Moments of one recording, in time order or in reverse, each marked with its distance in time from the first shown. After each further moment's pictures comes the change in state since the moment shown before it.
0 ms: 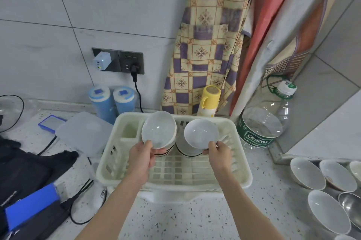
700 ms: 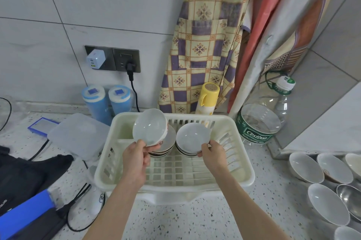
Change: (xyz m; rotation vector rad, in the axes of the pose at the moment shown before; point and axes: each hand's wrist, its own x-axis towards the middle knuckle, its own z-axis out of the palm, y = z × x) left_hand 0.019 -0.011 -0.013 -0.193 0.003 0.007; right_hand 0.007 0.013 0.017 -0.193 -0.118 -0.024
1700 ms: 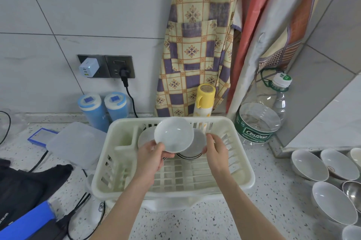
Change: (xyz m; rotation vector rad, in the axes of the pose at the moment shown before) left_hand -0.004 0.000 0.040 0.373 -0.093 0.063; right_hand -0.007 -0.007 -0.009 0.317 0.115 -0.067
